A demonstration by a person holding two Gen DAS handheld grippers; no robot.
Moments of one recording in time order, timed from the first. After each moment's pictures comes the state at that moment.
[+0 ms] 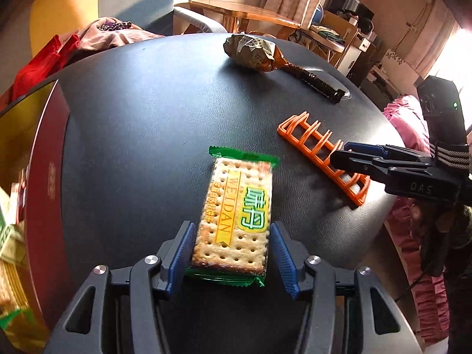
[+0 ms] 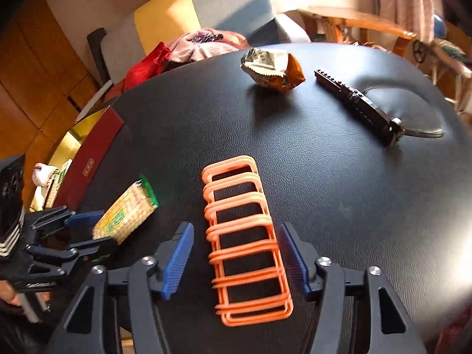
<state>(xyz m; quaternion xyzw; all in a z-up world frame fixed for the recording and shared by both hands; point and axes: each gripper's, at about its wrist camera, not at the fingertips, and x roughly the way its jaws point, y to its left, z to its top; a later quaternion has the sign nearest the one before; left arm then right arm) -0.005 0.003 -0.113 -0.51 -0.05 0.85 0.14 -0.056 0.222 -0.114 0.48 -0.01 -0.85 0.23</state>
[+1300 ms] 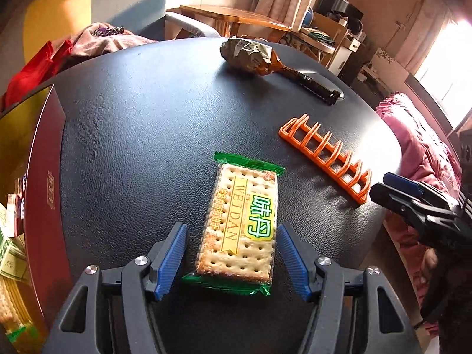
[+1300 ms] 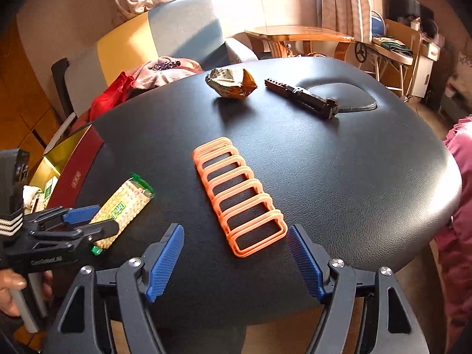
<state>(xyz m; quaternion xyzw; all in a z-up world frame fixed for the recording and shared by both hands) -0.014 -0.002 -0.116 -0.49 -0.02 0.85 0.17 0.005 0.218 -0.100 0.44 -0.04 -0.89 0.11</state>
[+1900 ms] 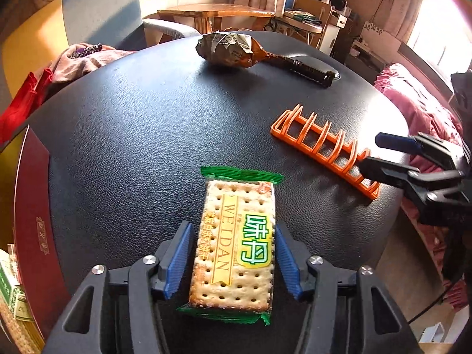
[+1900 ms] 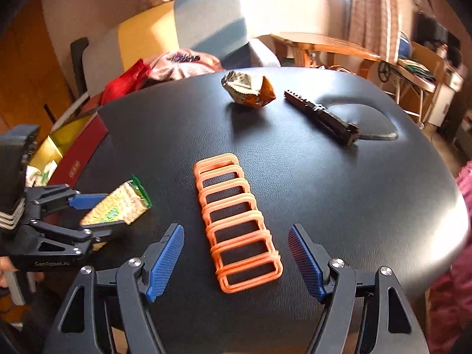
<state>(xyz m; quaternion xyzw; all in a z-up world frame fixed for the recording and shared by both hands) -0.029 0.018 -0.121 -0.50 0.05 0.85 0.17 -0.035 0.211 -0.107 0.44 0.03 -0.88 0.16</state>
